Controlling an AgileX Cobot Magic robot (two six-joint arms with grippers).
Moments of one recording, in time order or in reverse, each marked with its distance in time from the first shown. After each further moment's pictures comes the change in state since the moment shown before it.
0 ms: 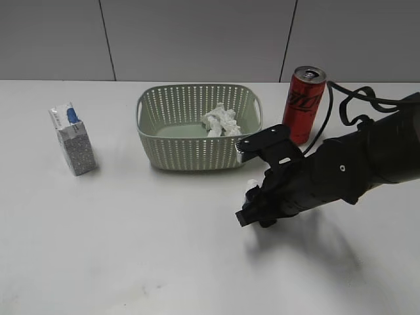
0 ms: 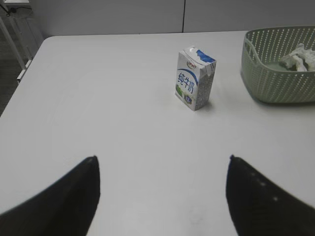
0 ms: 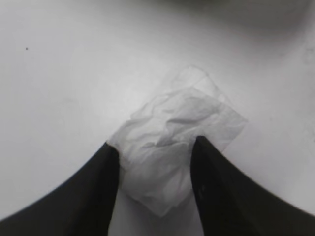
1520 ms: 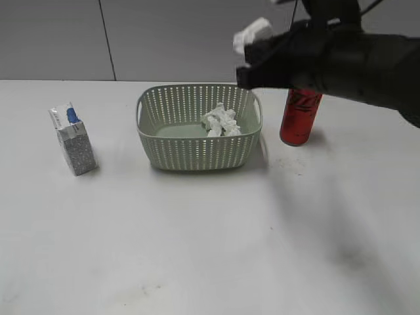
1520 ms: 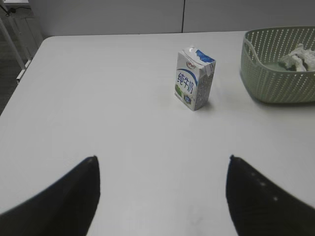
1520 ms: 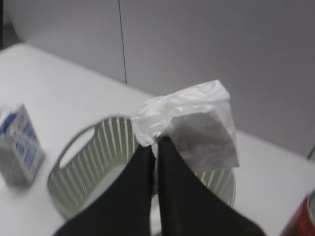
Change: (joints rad) left arm 0.000 0.000 0.000 -0.001 -0.001 0.000; right arm 0.000 -0.378 -0.045 -0.016 -0.334 0.000
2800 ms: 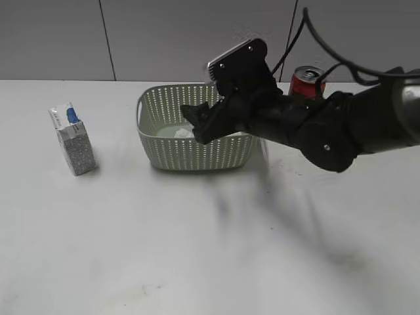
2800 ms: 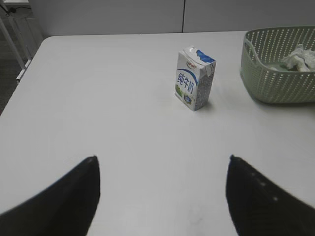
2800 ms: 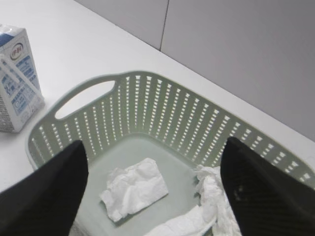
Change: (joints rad) left arm 0.000 0.000 0.000 0.000 0.000 0.000; right arm 0.000 0.405 -0.113 -0.304 -0.253 0.088
